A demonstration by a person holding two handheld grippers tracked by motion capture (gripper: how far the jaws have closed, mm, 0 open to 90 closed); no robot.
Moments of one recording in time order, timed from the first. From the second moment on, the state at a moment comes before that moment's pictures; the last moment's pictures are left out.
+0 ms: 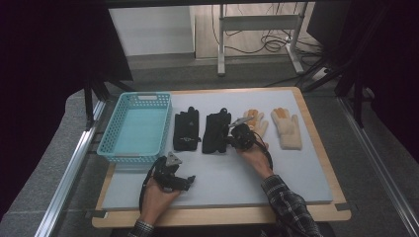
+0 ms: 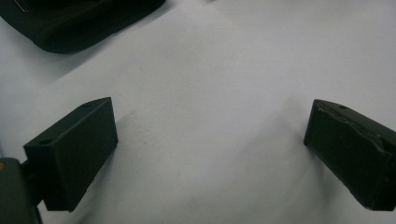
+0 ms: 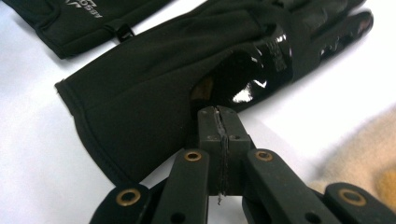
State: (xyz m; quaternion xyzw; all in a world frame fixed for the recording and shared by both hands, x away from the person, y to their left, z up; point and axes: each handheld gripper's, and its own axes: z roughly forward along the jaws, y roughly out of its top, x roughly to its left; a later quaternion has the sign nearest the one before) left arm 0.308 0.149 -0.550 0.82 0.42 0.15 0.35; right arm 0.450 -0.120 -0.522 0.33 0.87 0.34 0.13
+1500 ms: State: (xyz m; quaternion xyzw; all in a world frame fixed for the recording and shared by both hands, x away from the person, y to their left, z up) left arm 0.308 0.150 -0.550 0.83 0.42 0.15 0.34; right arm 0.501 -0.101 -0.492 0.39 0.84 0.37 0.11
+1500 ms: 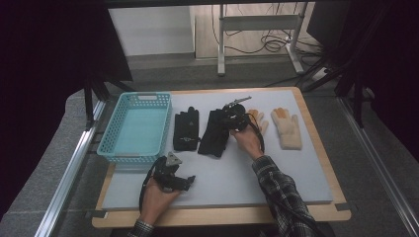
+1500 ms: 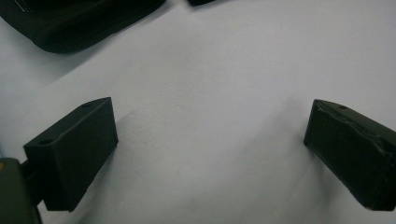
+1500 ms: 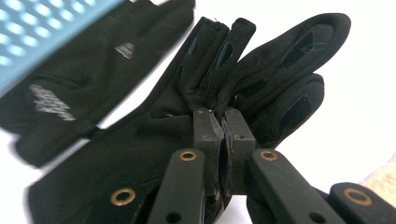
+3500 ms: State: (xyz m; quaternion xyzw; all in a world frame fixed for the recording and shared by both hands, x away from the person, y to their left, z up) left arm 0.308 0.150 -0.550 0.83 0.42 0.15 0.34; right arm 0.435 -0.084 -0.492 0.29 0.87 0.39 0.08
